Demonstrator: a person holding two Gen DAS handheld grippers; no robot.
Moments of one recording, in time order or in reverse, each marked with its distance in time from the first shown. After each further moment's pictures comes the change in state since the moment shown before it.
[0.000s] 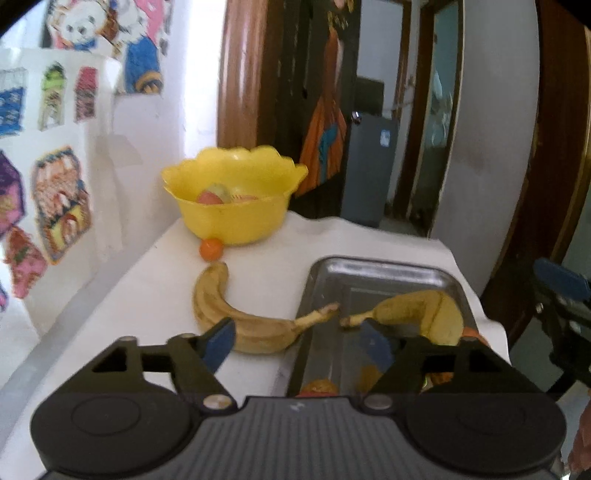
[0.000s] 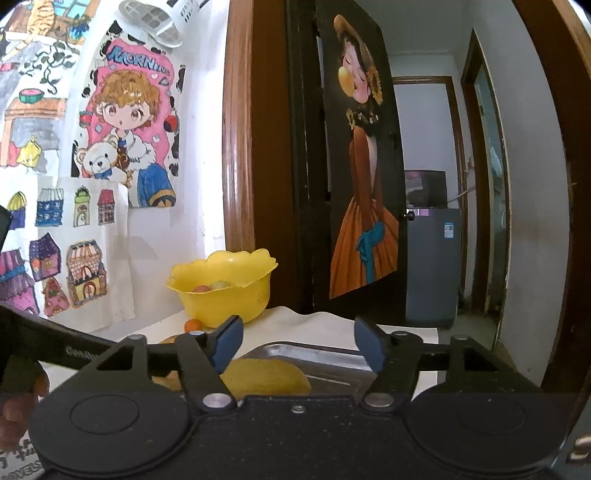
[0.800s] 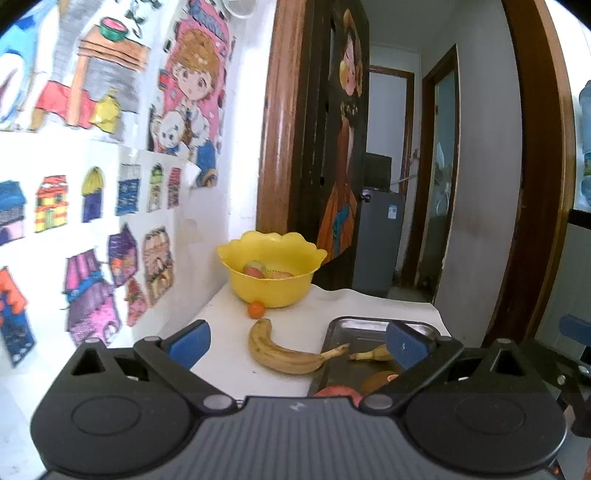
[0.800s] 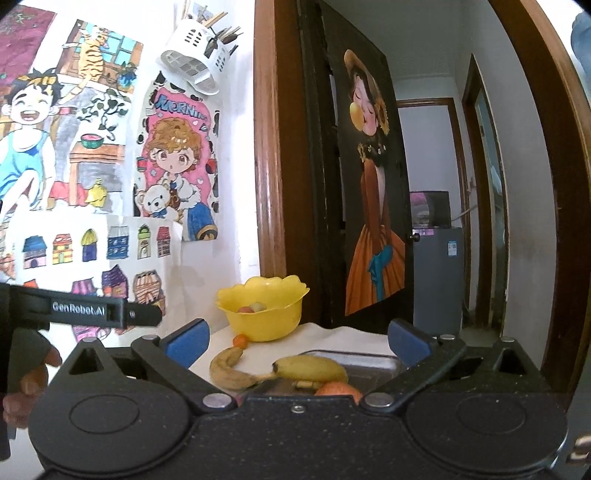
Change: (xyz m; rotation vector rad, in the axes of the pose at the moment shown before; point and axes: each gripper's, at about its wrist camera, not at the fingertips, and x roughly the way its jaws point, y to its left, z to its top) left arm -0.143 0.021 -0.017 -0.015 -0.242 0.044; right arm -0.132 0.049 0.022 0.004 -0.047 0.017
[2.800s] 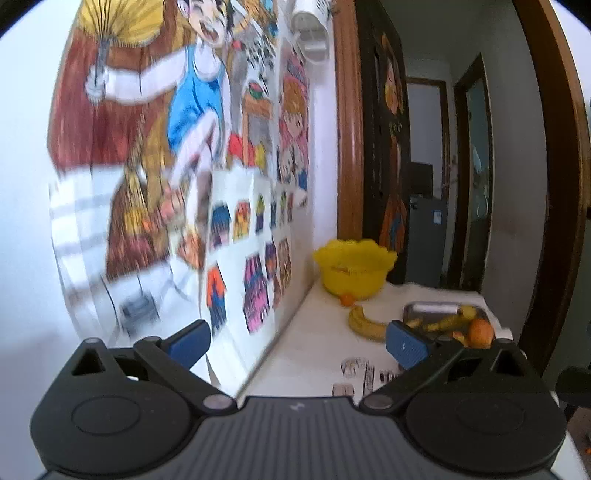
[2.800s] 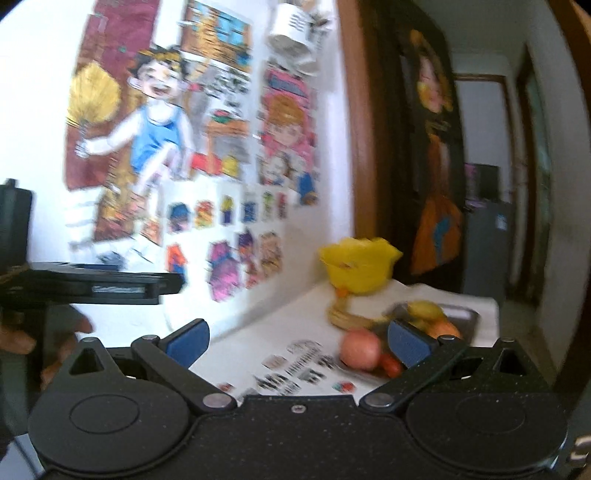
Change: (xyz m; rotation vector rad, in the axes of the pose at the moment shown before) left arm -0.160 0.091 -0.003 0.024 -0.033 0.155; right arm -0.101 0.140 0.034 -0.044 0.143 0.225
